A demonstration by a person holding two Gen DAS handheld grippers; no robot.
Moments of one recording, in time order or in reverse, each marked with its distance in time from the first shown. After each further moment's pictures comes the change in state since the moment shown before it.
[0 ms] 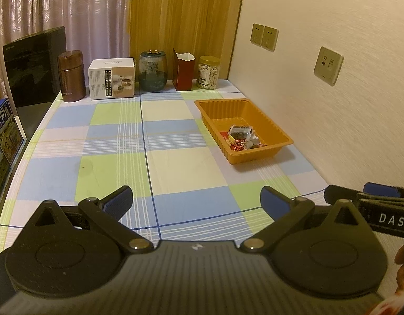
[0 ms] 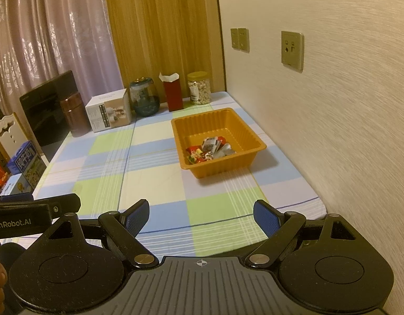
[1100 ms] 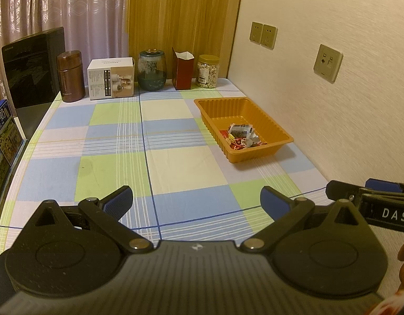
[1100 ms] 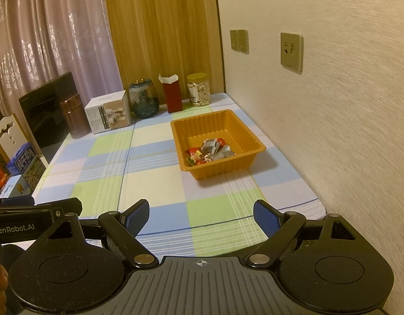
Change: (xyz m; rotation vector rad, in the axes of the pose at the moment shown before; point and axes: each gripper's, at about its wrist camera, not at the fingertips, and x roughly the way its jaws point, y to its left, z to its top) left arm 0.001 0.002 -0.001 0.007 0.003 -0.002; right arm 0.000 0.002 0.000 0.001 -0.005 -0.003
